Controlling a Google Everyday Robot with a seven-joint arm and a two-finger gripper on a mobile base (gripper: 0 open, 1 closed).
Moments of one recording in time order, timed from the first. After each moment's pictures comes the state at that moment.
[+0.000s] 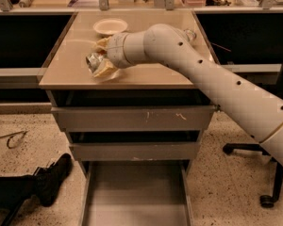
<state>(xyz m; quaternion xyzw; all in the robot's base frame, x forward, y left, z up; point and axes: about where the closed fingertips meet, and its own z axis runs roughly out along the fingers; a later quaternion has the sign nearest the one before) 0.696 0.128 0.885 -0.69 0.45 0.02 0.56</state>
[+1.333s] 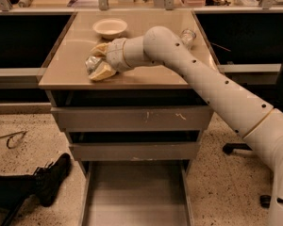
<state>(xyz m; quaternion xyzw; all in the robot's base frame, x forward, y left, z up) 0.710 0.136 0.854 -0.68 0.48 0.10 0.55</state>
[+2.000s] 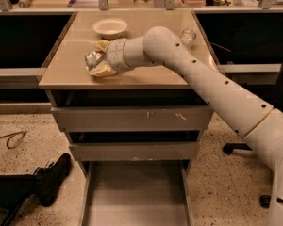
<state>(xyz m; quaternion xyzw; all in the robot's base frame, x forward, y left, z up) 0.710 0.136 0.854 -0.68 0.48 0.10 0.55</state>
